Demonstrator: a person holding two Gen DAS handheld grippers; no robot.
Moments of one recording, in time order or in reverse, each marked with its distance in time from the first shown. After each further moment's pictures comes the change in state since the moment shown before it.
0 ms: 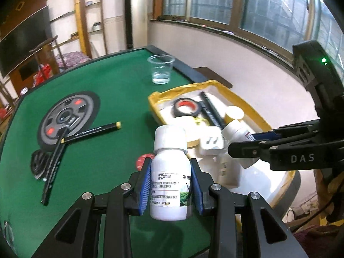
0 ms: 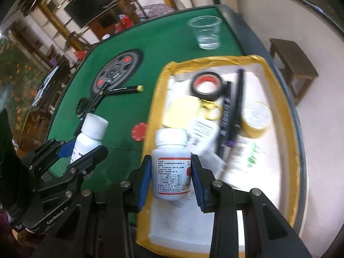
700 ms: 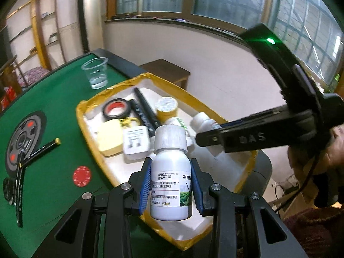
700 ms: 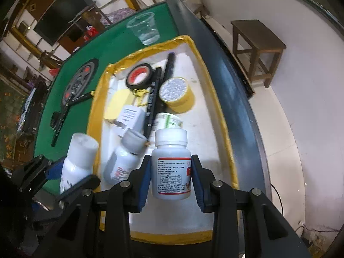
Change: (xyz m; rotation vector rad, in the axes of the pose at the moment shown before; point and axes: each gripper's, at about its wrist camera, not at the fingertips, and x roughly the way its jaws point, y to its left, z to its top) left arm 0.017 -0.088 0.003 0.191 0.049 -0.193; right arm -0.012 -0.076 -0.025 0.170 0.014 -0.104
